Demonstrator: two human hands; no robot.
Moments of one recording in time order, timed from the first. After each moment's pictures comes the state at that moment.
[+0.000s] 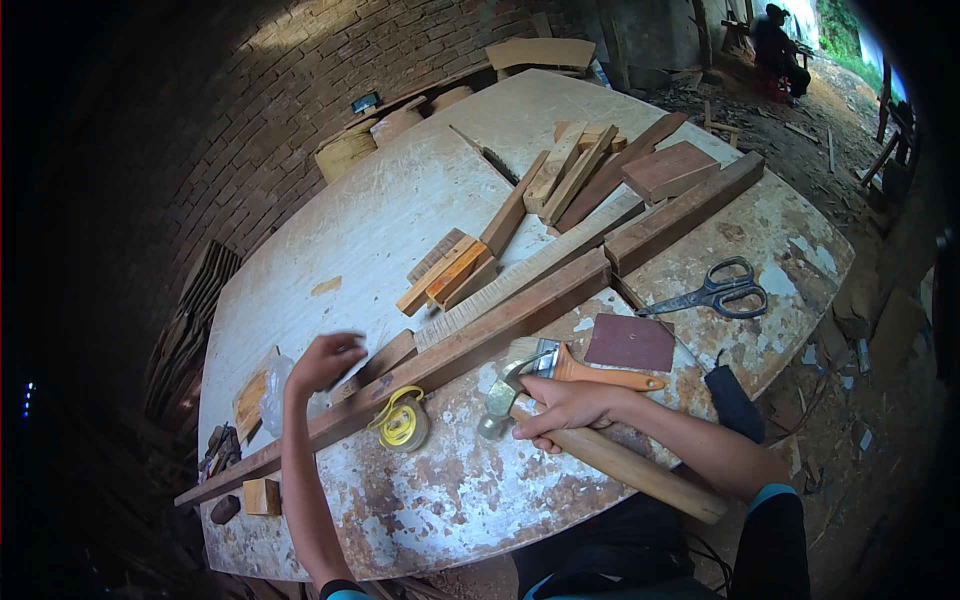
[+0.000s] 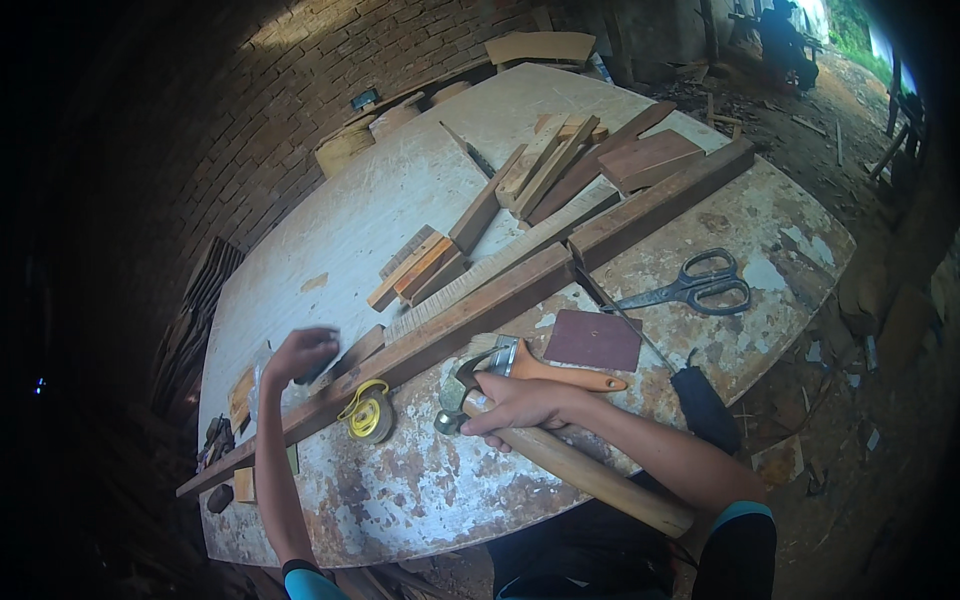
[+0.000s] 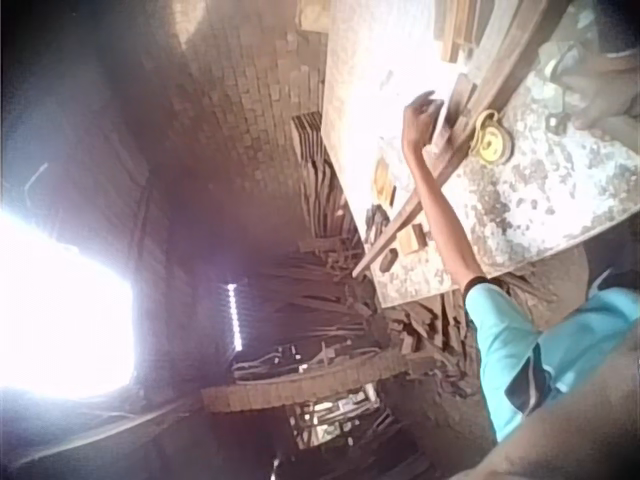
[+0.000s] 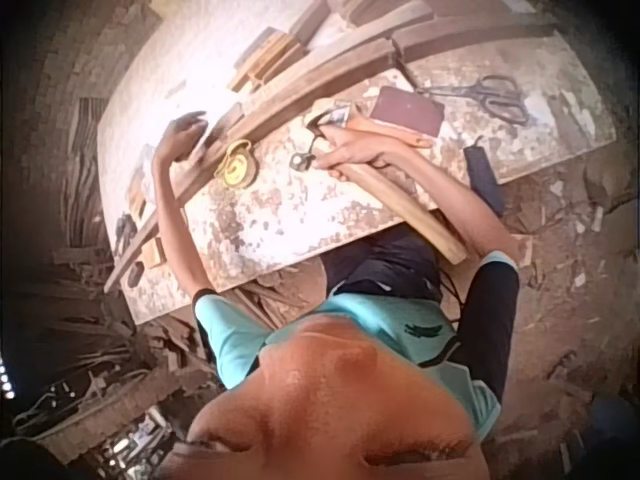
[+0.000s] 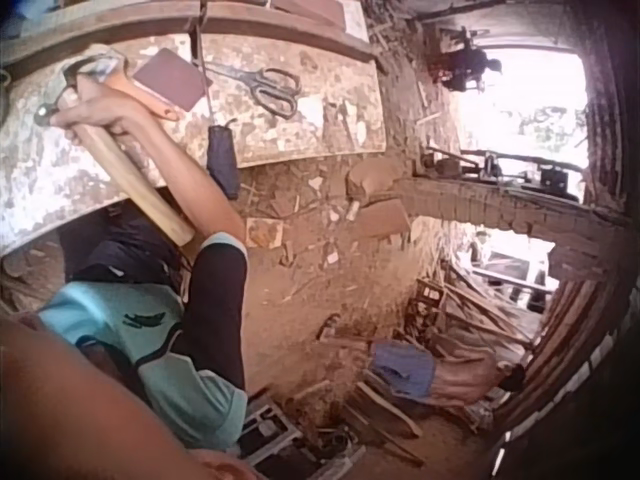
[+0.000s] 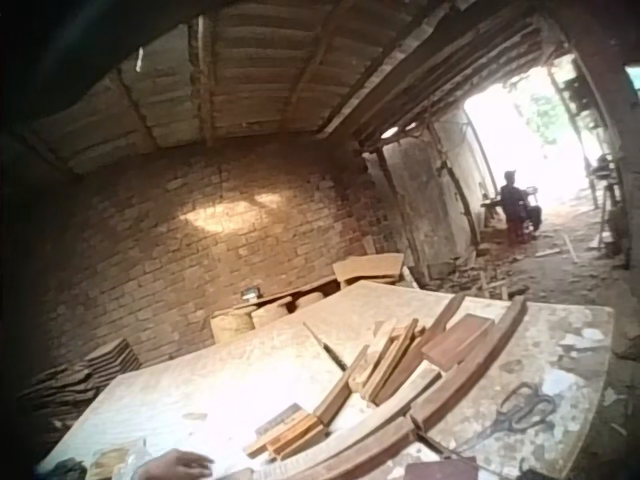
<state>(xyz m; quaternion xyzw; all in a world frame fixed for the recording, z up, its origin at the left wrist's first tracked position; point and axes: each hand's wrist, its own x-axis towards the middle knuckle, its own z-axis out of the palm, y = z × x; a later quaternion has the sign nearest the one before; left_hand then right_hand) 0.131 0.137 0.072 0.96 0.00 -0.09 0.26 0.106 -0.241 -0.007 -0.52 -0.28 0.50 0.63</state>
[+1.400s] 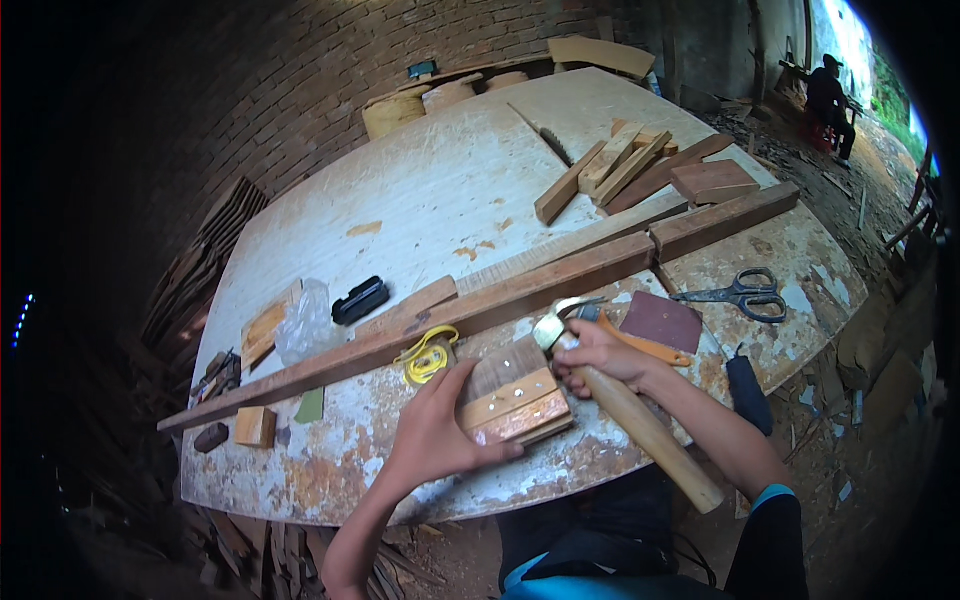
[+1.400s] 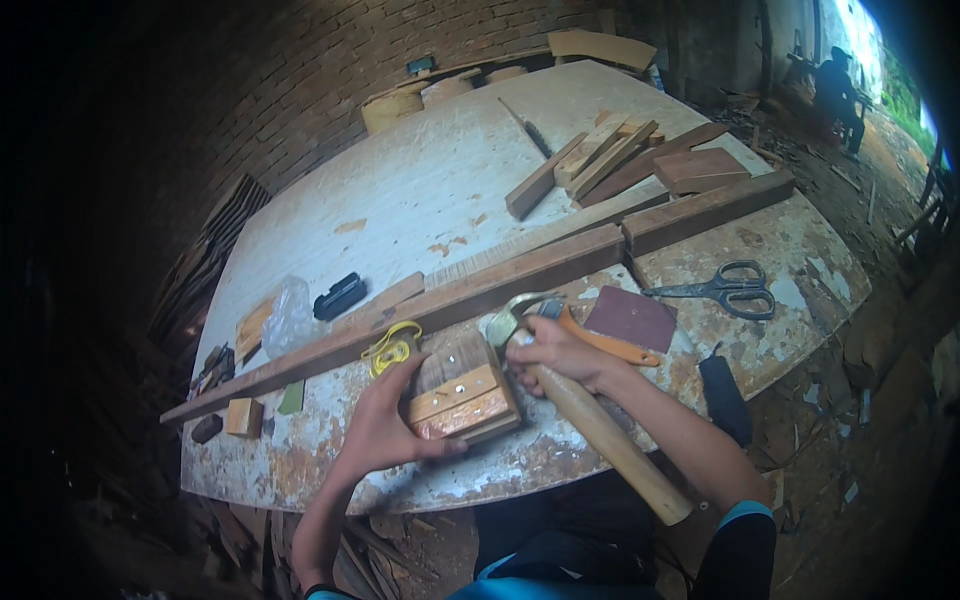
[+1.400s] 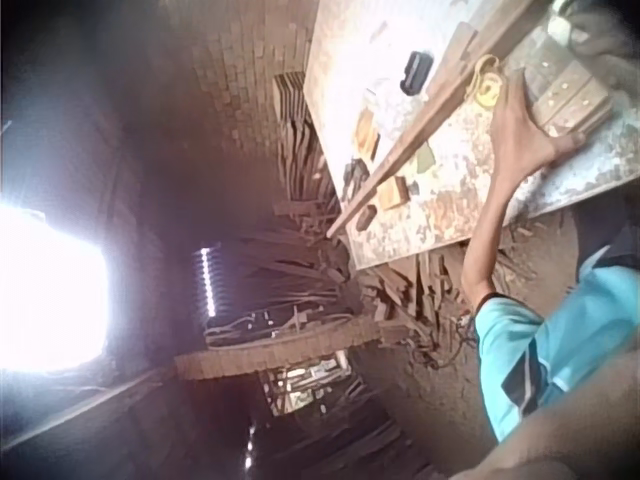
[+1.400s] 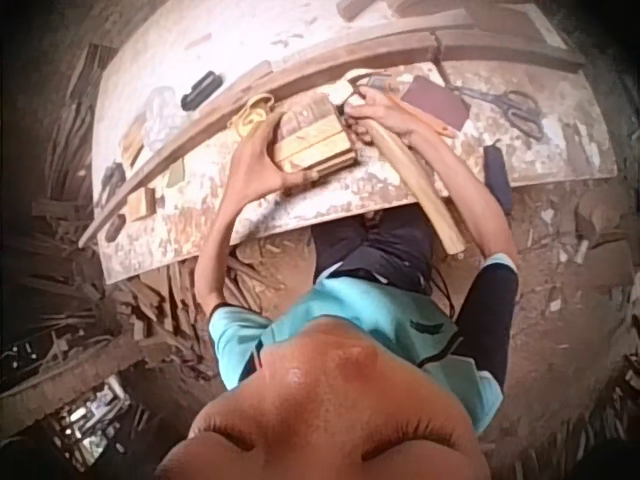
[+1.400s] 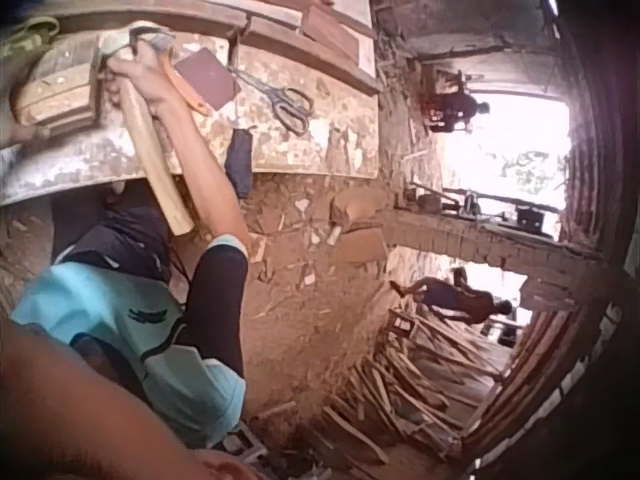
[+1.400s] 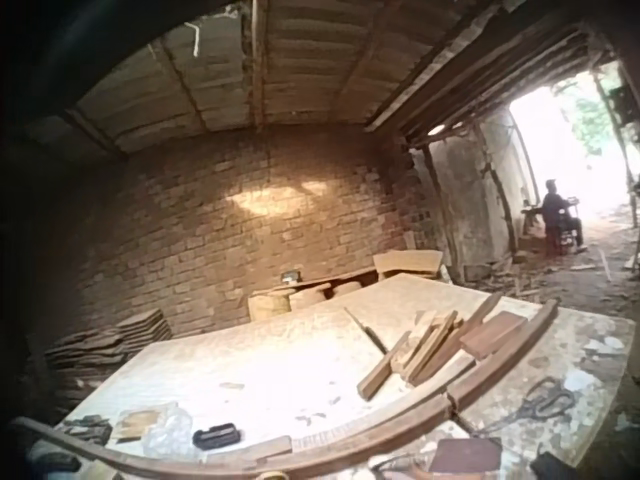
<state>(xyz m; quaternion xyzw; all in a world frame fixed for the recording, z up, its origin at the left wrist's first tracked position) -0.036 -0.026 0.068 0.97 -0.06 0.06 0.25 0.103 -0.237 -0.015 -0.49 -0.16 0.44 0.73</state>
